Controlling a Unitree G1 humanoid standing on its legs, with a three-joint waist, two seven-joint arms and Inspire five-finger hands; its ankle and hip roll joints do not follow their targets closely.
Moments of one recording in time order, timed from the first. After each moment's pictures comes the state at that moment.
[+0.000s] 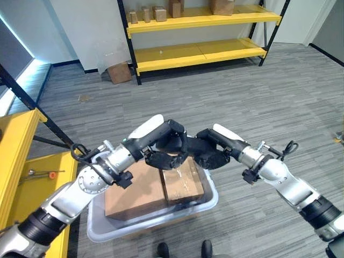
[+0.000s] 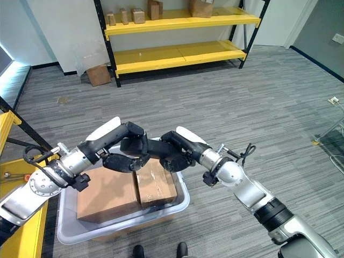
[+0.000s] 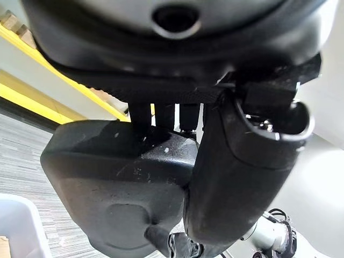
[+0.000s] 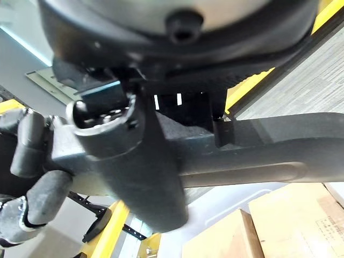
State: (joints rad) left arm -0.28 1.00 -0.40 -0.24 -0.15 -0.26 -0.09; right arm -0.46 -0.78 0.54 0.01 0.10 -0.10 0.16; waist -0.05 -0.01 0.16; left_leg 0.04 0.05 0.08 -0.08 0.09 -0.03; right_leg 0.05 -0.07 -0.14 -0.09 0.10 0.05
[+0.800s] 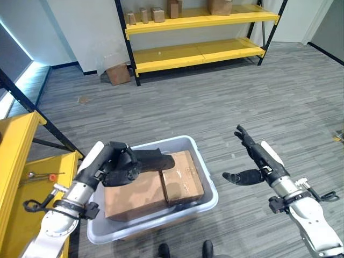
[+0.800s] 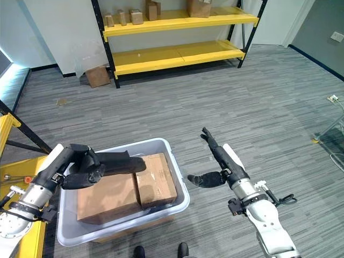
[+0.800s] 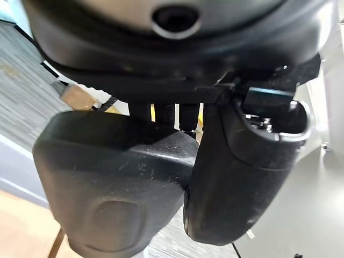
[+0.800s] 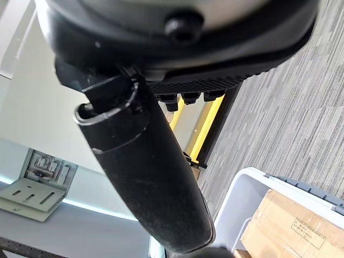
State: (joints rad) left arm 0.32 0.76 0.10 -0.22 -0.06 -0.21 -0.04; right arm 0.11 -0.62 0.04 -0.15 0.16 -0.12 0.13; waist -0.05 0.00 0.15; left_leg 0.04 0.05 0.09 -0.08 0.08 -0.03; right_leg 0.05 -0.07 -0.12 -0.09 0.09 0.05
